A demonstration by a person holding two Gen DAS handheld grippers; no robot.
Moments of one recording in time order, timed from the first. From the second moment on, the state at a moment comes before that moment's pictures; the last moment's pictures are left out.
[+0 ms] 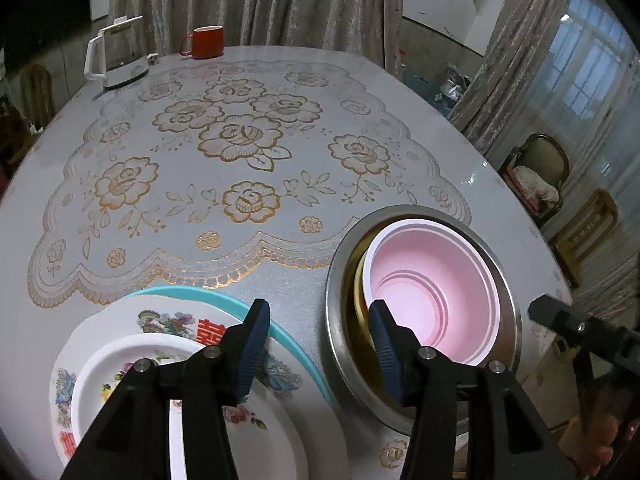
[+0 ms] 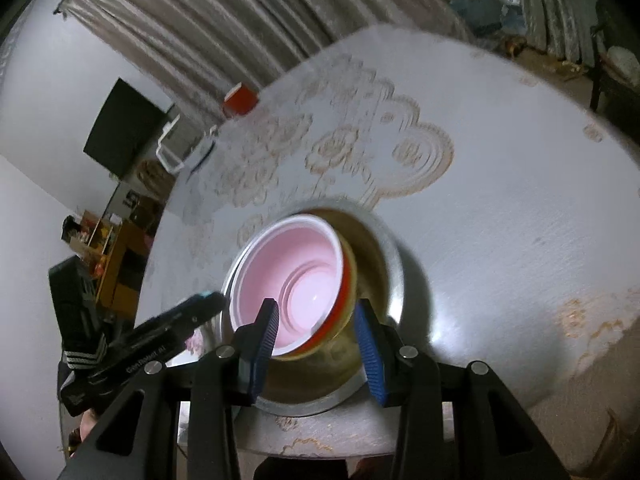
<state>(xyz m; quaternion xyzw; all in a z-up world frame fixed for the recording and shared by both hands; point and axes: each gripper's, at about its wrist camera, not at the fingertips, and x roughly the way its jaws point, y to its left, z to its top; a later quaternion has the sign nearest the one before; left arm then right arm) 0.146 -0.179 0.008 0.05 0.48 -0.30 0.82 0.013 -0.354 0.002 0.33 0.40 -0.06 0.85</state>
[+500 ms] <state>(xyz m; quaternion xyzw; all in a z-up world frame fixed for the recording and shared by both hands) 0.153 -0.172 0.007 0.03 0.50 -0.32 0.80 -0.003 -0.377 -0.014 0.34 0.41 -0.09 0.84</state>
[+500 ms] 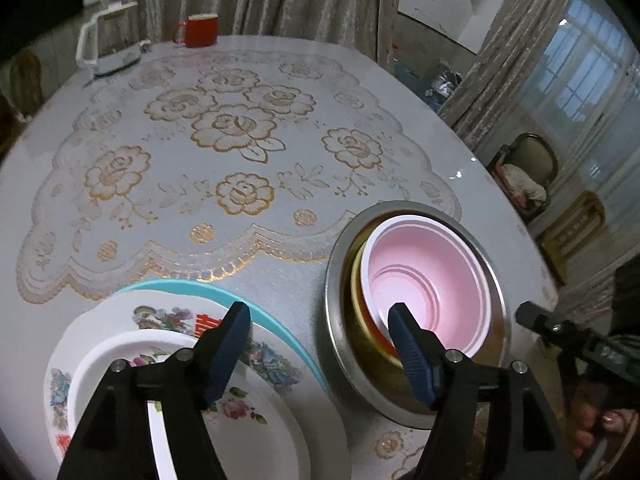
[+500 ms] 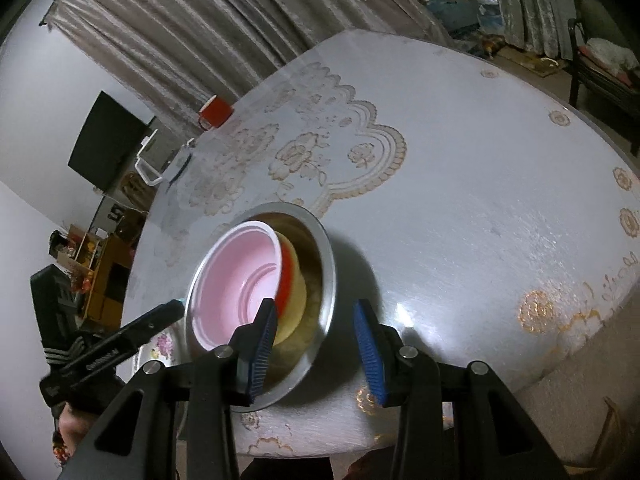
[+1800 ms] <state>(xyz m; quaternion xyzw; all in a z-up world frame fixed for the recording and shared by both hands) 0.166 -0.189 -0.018 -0.01 0.57 -0.43 0.70 0.017 -0.377 -0.051 0.32 0.43 -0.06 0.84</state>
